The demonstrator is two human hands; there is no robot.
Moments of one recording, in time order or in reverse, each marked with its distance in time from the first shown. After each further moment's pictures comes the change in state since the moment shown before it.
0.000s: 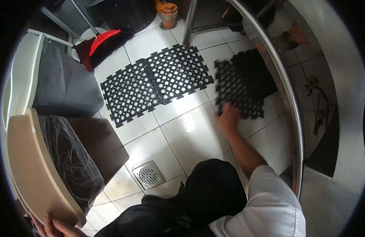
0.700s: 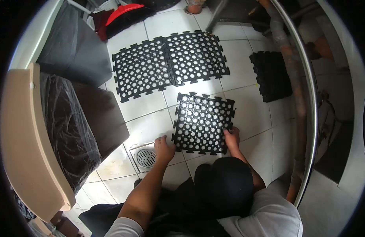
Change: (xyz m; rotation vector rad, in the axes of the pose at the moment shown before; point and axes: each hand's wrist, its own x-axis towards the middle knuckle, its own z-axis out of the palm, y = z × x) left_hand -0.331 0.288 0.239 -0.758 -1.214 -0.394; right_hand -0.120 0.051 0.071 0.552 -0.183 0.463
